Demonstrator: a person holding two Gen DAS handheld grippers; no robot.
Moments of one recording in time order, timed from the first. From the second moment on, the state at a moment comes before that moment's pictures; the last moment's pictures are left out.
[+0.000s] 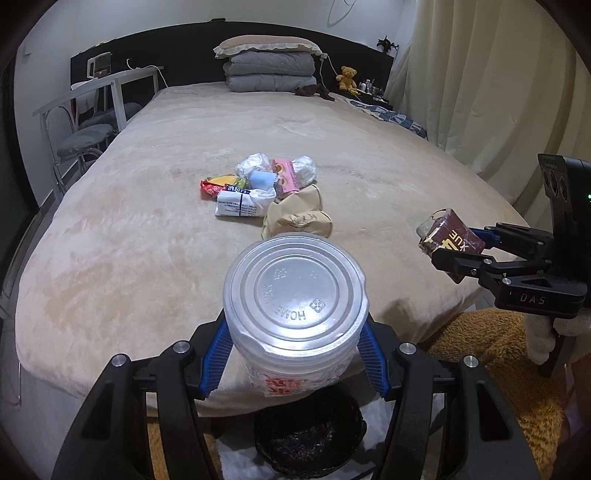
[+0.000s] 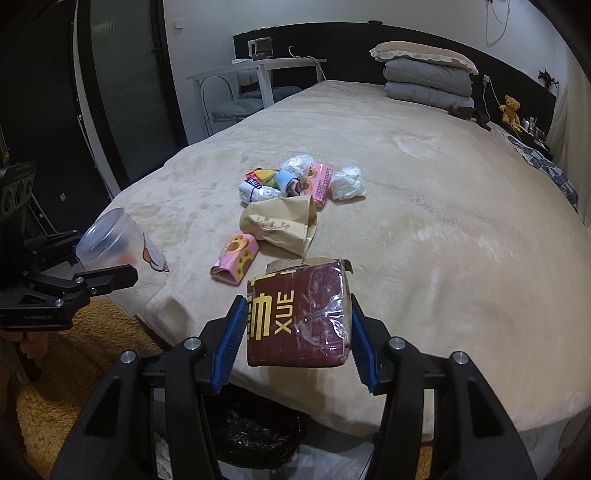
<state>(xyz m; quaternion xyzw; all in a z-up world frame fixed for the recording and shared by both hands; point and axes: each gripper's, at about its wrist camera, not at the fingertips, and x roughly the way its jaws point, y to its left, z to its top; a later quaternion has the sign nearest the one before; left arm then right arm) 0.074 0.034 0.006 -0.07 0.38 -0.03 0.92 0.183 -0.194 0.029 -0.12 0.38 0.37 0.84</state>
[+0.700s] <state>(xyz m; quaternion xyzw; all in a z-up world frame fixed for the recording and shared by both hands) 0.025 -0.009 -0.066 -0.12 0.45 -0.05 0.88 0.124 -0.218 -0.058 -0.04 0.51 0.36 0.78</state>
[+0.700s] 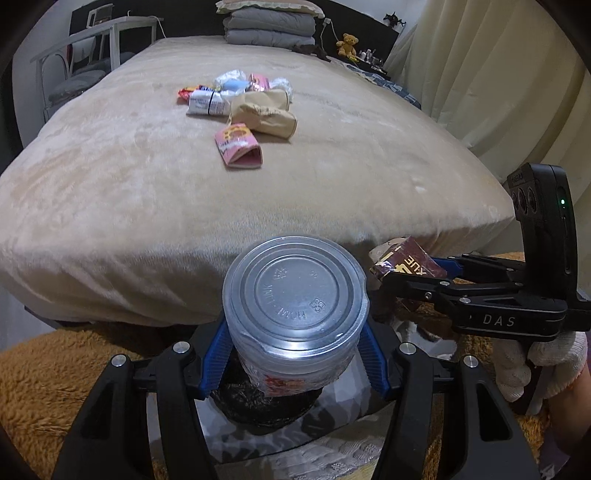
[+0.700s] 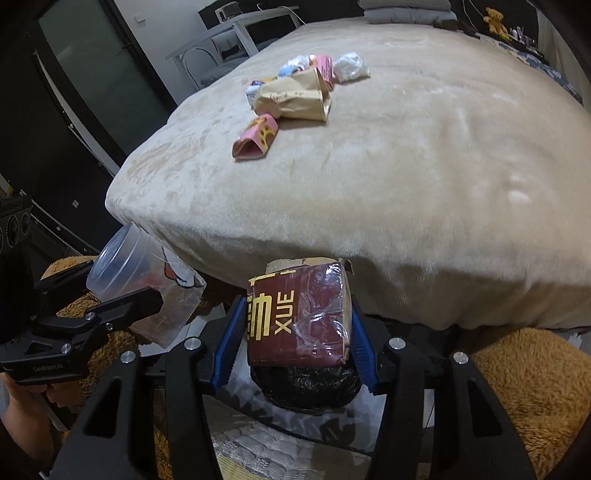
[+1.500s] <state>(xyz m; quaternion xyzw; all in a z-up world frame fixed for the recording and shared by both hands) 0.082 0.012 -0.267 -0.26 0.69 0.01 0.68 0.159 -0.214 -0.258 0.11 0.76 0.19 0.61</state>
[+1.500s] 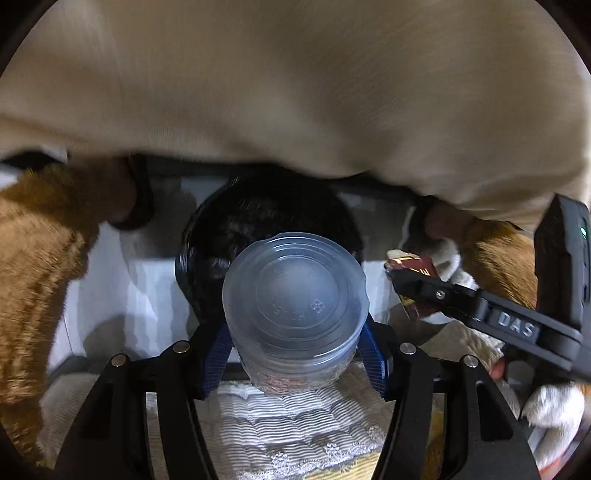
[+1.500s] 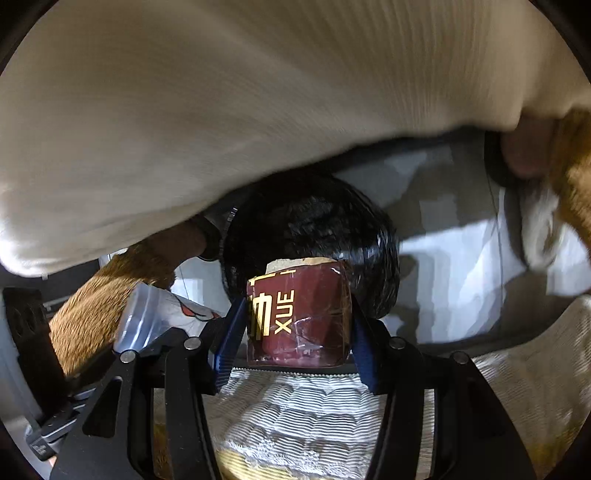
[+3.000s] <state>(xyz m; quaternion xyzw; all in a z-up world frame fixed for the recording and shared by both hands) 0.054 0.010 -0.296 -0.24 0.72 0.06 0.65 0.147 -0.224 -0.285 0.16 0.77 0.15 0.61</state>
